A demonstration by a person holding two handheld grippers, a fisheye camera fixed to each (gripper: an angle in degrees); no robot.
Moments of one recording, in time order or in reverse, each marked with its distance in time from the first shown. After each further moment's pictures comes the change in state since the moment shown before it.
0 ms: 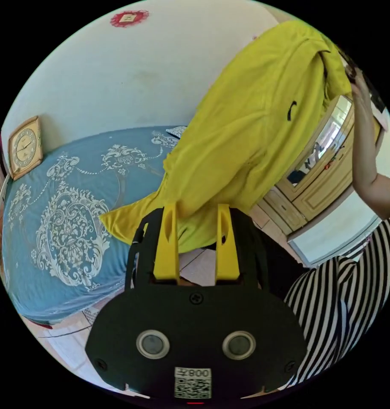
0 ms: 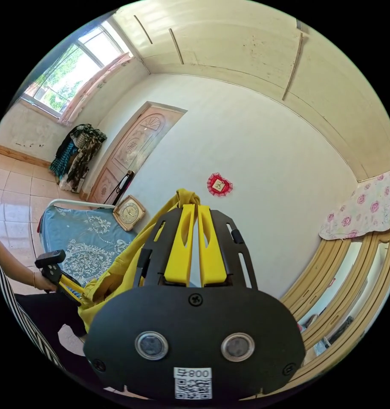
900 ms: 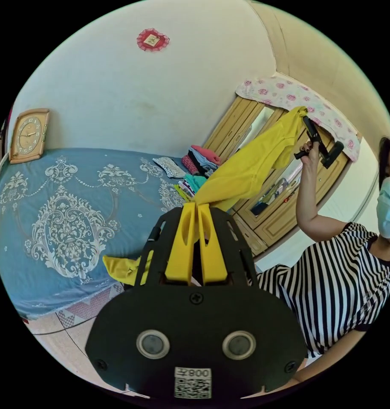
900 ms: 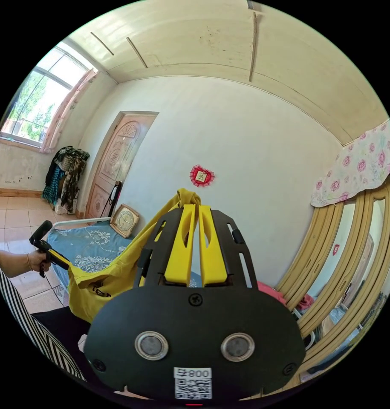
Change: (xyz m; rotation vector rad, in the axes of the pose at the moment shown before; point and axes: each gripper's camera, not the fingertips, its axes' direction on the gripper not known) left arm 0.028 -0.074 -0.262 0.217 0.251 -0.101; right arm 0.118 -0.005 -0.122 -0.040 0.021 0.201
